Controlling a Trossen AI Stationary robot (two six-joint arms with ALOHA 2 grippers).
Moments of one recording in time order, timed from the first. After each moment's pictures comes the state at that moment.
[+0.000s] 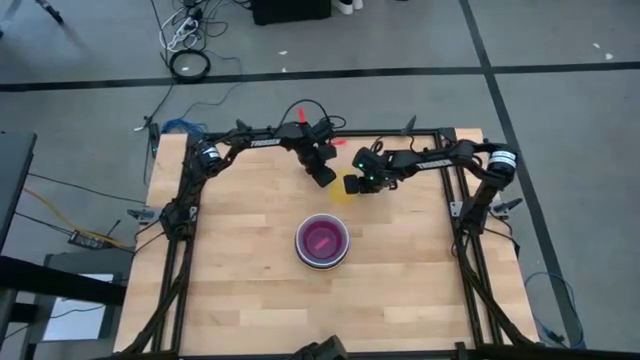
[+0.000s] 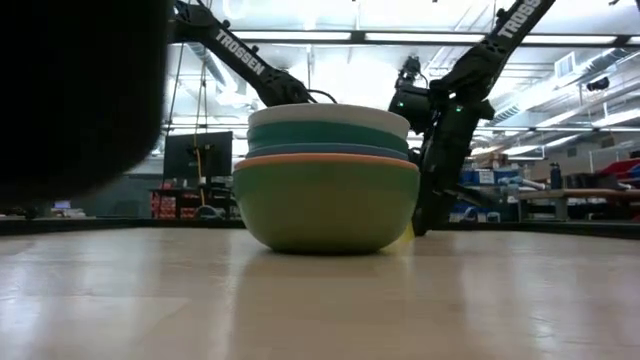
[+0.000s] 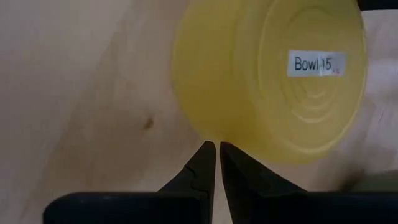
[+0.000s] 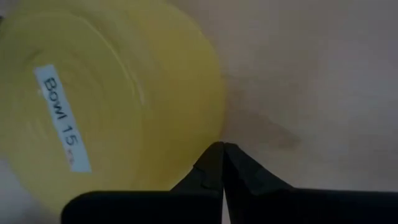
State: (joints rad) left arm 0.52 2.25 1.73 -0.73 0.46 -0.09; right arm -0.42 1.72 0.89 -0.32 -0.05 0.98
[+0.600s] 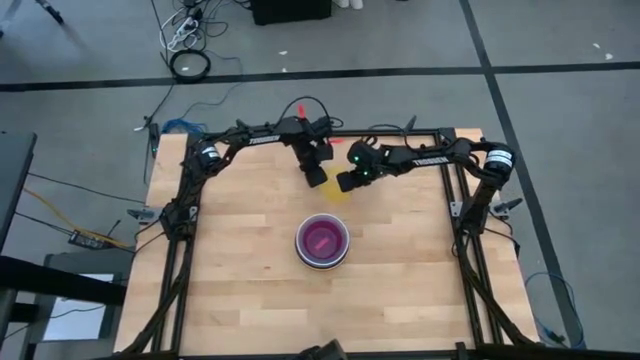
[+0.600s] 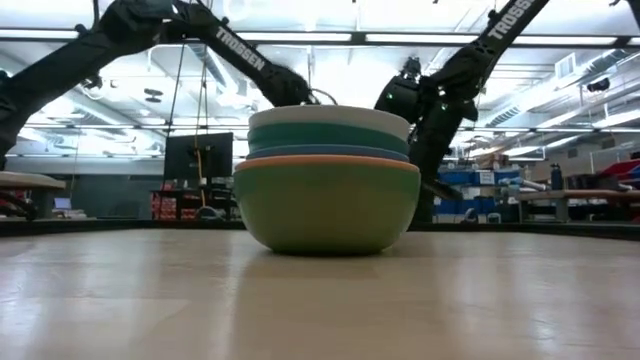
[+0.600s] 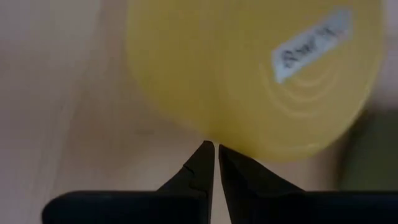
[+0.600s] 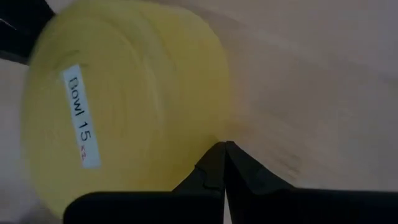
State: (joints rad) left arm 0.52 2.24 1.79 -0.91 0.45 0.13; right arm -0.41 1.75 0.97 -0.24 -0.06 0.74
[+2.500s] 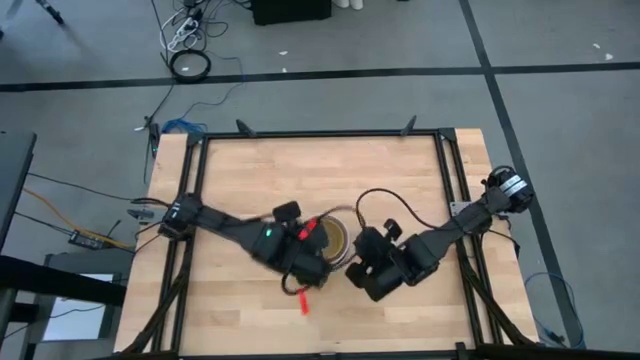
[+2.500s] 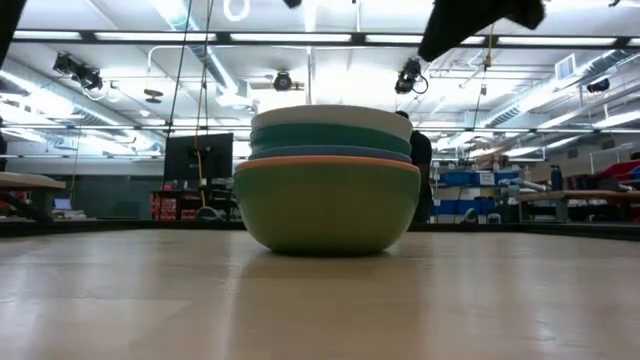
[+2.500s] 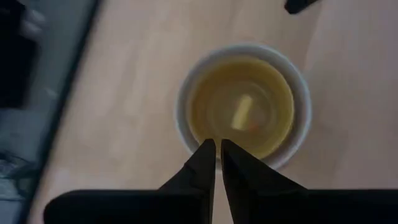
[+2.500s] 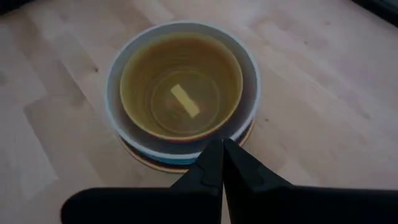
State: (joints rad) left arm -0.40 2.04 2.24 -1.56 -0.58 -0.65; right arm 0.55 1.70 1.43 -0.96 0.74 1.15
